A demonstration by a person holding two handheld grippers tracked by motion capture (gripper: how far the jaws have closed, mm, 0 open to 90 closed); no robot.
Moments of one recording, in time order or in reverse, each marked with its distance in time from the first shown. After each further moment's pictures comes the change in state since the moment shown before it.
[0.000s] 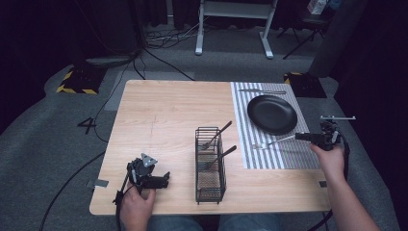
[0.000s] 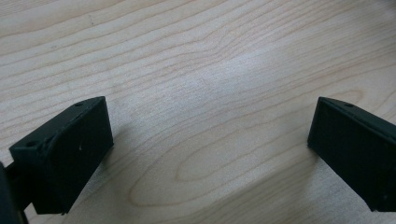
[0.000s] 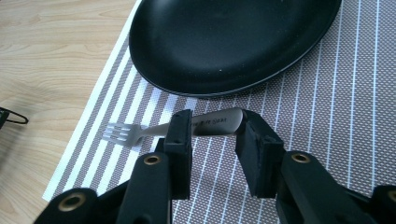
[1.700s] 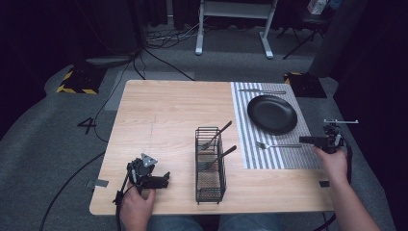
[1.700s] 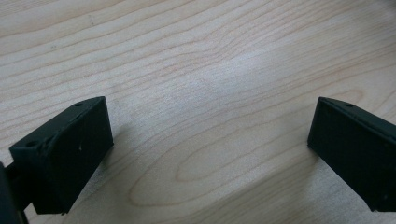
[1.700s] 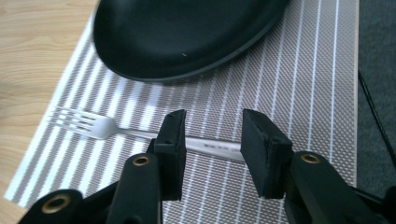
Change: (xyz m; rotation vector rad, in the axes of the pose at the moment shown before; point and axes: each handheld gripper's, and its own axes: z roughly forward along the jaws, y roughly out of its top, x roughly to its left) left arm 0.000 0.000 0.000 0.000 0.000 0.000; right arm -0.022 -0.011 0.001 0.015 -0.046 0.021
